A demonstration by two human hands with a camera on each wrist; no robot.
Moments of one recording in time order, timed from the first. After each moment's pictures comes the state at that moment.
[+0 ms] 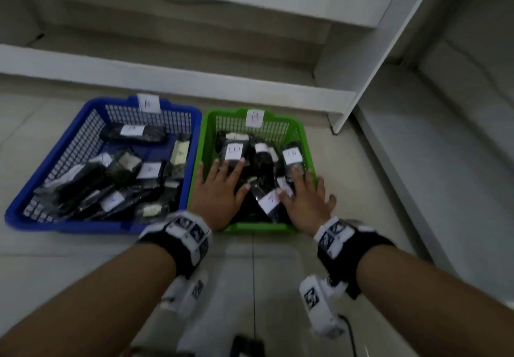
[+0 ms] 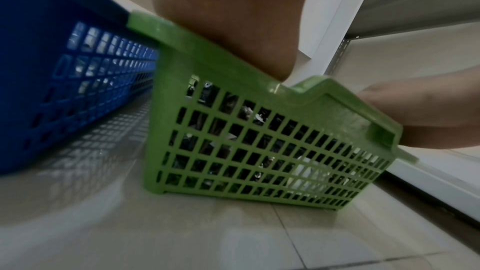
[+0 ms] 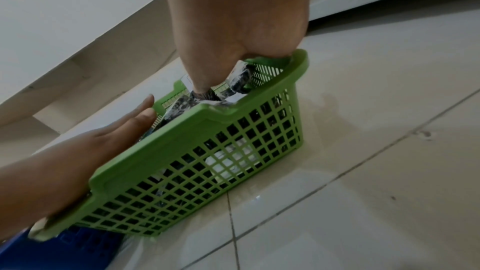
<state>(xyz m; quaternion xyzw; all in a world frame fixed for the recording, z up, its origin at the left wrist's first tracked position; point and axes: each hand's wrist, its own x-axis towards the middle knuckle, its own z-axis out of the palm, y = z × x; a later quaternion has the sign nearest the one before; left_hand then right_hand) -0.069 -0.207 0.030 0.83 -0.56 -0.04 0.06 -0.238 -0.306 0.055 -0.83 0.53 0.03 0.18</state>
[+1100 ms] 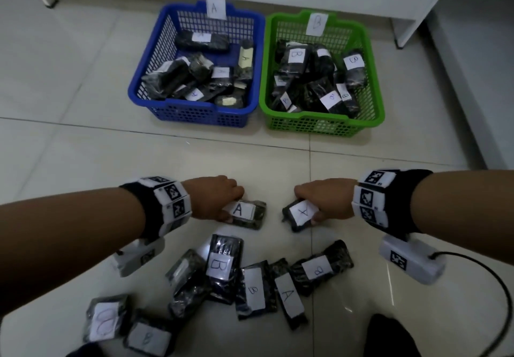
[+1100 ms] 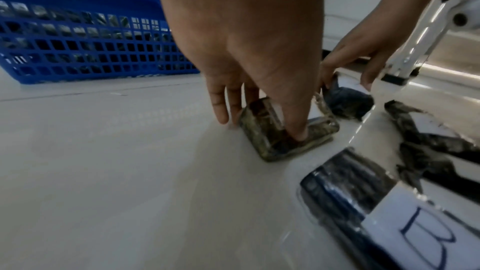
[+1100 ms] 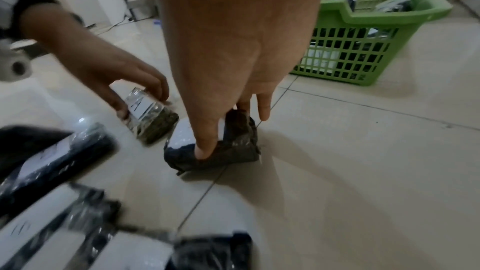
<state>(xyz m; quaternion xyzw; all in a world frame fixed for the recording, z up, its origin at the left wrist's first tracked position) -0.073 0.031 0.021 0.62 -0.72 -0.26 -0.15 -0.277 -0.137 0.052 -0.91 0.08 0.39 0.13</state>
